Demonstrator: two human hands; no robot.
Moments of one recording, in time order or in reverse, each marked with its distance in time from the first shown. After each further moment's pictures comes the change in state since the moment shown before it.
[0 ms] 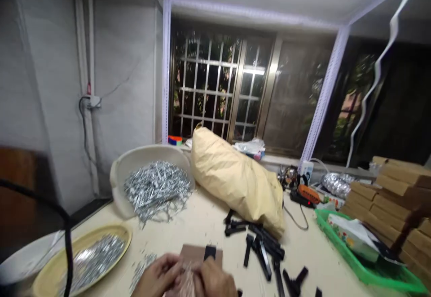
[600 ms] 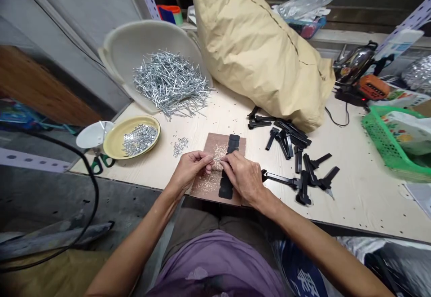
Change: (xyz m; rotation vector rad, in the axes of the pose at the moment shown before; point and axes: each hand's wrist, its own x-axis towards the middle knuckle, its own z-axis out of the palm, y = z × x) left_hand -0.017 -0.028 0.009 -0.040 -0.104 -0.231; right_hand -0.025 0.007 -0.006 0.101 -0.384 0.306
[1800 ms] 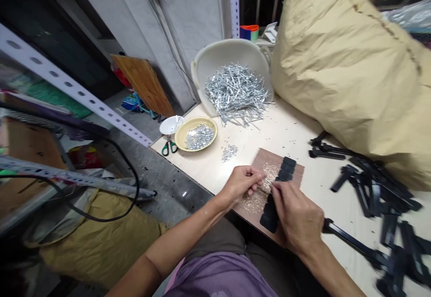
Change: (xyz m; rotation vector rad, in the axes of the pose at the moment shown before) left_hand -0.004 -0.014 0.010 -0.148 0.135 -0.064; right_hand -0.007 0.001 0.018 -0.102 0.145 -0.053
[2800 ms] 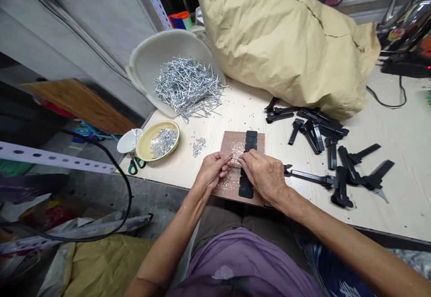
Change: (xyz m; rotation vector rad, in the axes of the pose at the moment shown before) left_hand 0.005 0.006 0.009 -0.007 0.041 -0.121; right_hand 0.006 0.004 -0.011 -0.063 -0.103 -0.008
